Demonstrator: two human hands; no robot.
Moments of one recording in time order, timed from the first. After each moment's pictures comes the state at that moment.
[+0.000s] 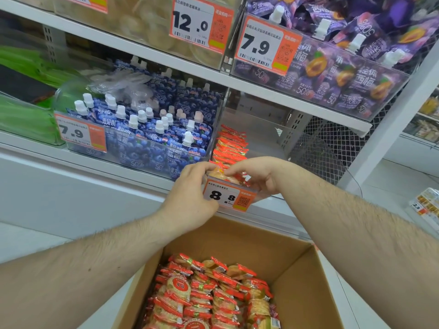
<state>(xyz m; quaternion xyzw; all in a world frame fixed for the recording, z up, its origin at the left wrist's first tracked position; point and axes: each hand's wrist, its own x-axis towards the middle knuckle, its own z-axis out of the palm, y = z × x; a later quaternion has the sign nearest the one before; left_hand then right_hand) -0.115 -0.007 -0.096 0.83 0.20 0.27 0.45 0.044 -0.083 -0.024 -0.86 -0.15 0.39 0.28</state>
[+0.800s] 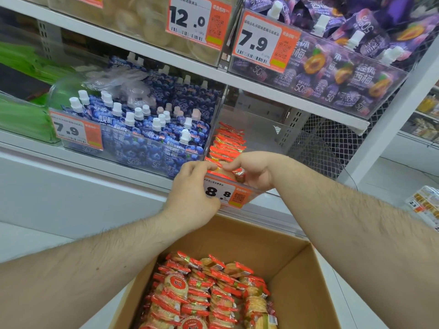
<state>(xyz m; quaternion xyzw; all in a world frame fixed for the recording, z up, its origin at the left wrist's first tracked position) -0.109 -0.016 -0.096 0.82 0.22 0.29 0.44 0.051 -0.074 -0.021 -0.82 -0.13 0.47 0.31</state>
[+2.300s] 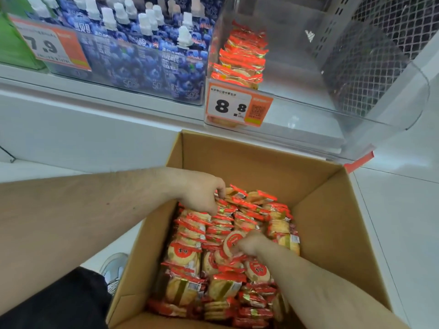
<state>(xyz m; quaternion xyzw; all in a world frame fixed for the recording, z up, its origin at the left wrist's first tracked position) -0.125 -0.015 -0.223 0.92 0.06 -0.33 0.21 -0.040 -0.212 -0.340 -0.86 -0.03 0.49 0.13</state>
